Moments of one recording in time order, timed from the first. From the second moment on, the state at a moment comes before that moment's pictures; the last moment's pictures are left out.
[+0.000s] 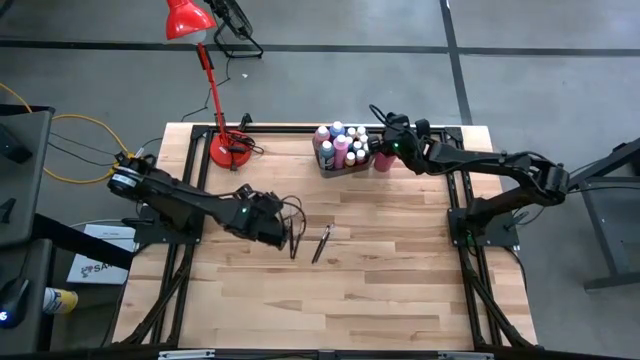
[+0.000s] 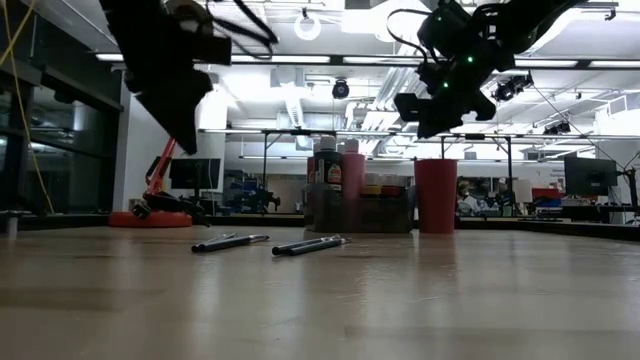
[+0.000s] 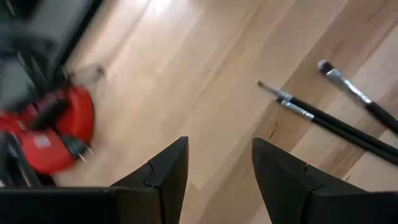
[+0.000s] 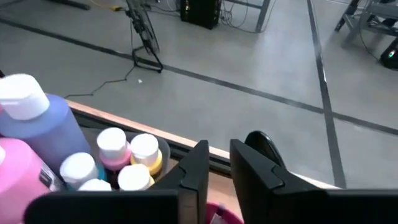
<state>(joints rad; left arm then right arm) -0.27 1.53 1.10 -1.05 -0.67 -0.86 -0.47 1.34 0.82 -0.07 0.73 0.37</state>
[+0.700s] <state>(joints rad) 0.02 1.55 1.10 -1.01 -0.34 -0.97 -0.47 1.10 0.82 -0.28 0.50 0.52</state>
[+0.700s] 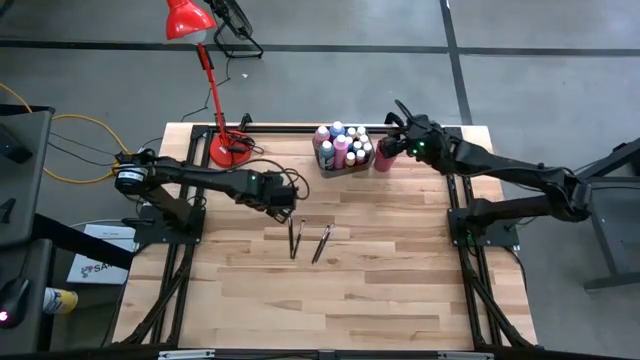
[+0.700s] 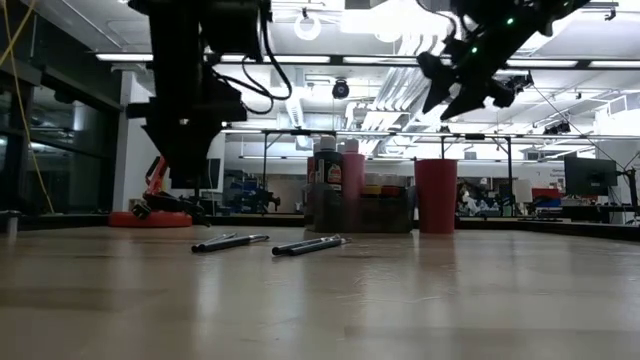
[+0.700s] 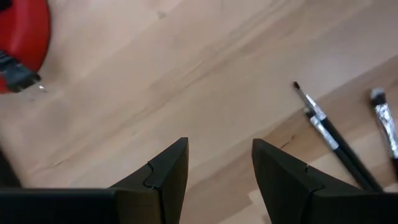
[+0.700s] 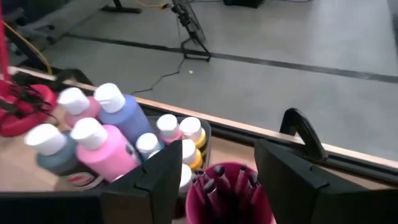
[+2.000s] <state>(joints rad) 0.12 1.77 1.10 -0.63 -0.17 -1.02 -0.47 0.99 0.82 -0.39 0.44 0.53</state>
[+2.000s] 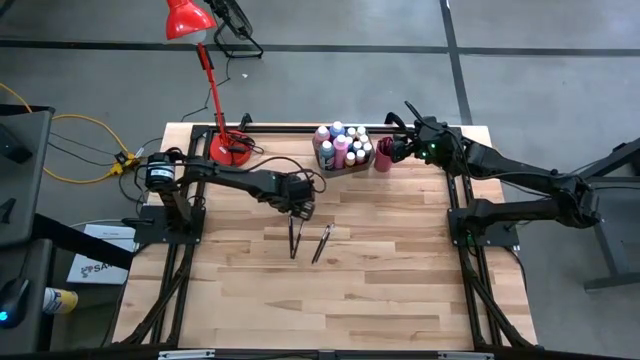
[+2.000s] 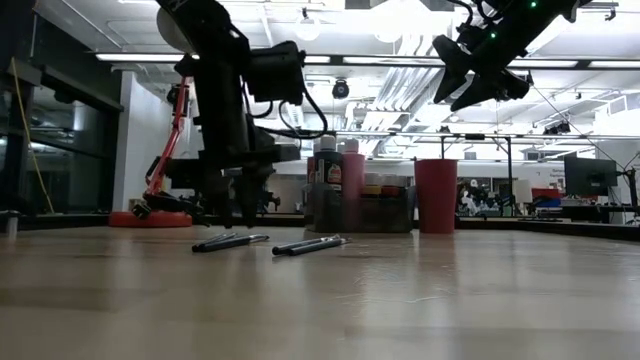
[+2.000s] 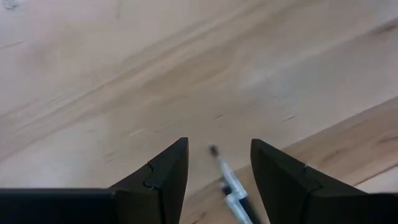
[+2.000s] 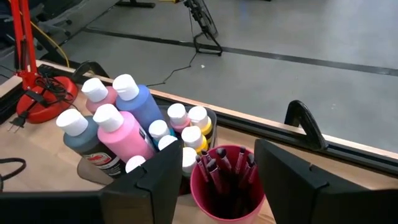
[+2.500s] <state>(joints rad) 0.10 1.84 1.10 -0.63 -0.14 -1.04 -0.47 0.99 0.82 -0.42 0.41 0.53</state>
